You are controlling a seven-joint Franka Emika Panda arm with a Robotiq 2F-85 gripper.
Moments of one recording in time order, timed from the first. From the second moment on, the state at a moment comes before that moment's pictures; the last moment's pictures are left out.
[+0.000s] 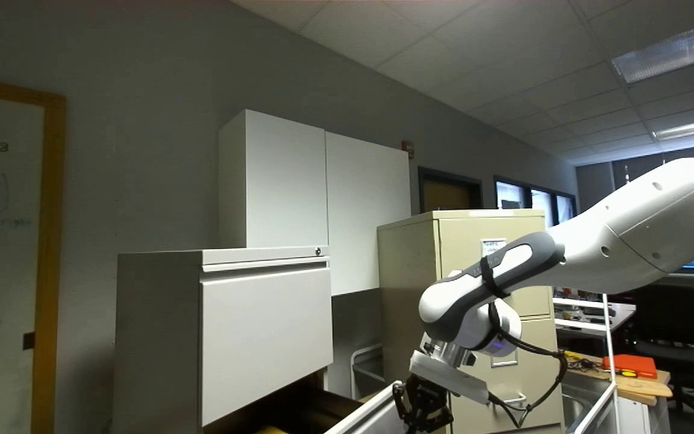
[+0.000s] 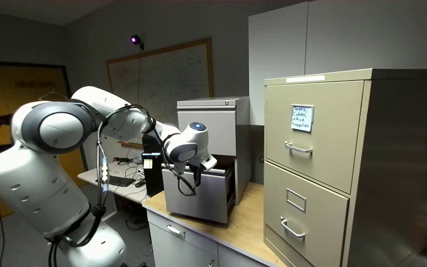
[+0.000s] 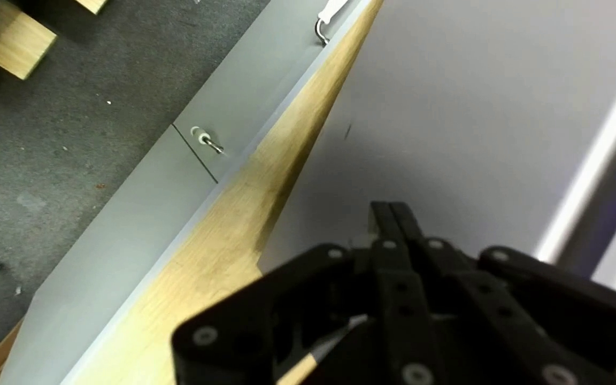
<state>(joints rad) -0.05 -0.33 -0.03 -2.50 0.47 2.38 0.47</state>
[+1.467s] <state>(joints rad) 0.04 0.07 0.04 -2.00 0.44 2.38 0.43</state>
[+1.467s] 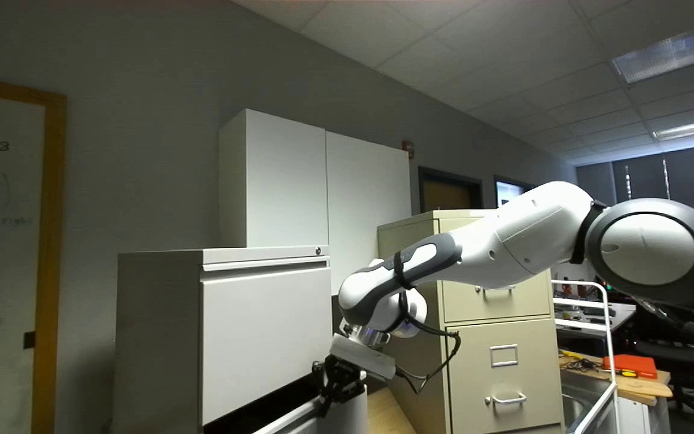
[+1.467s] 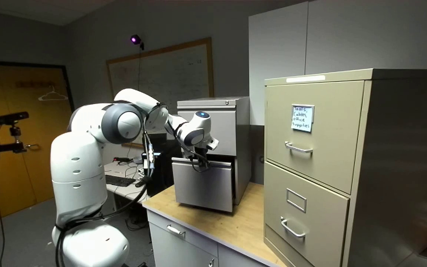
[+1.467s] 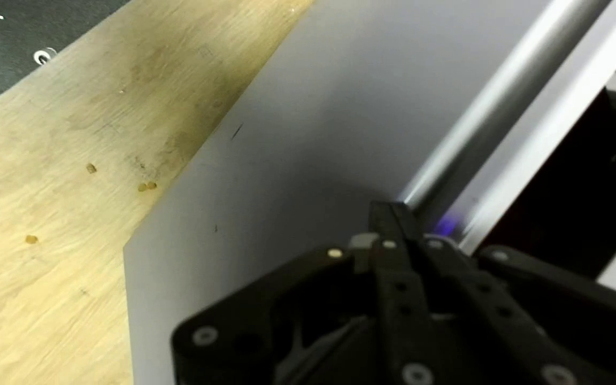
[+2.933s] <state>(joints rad) -0.08 0.22 -0.02 -1.67 0.52 2.19 0.36</state>
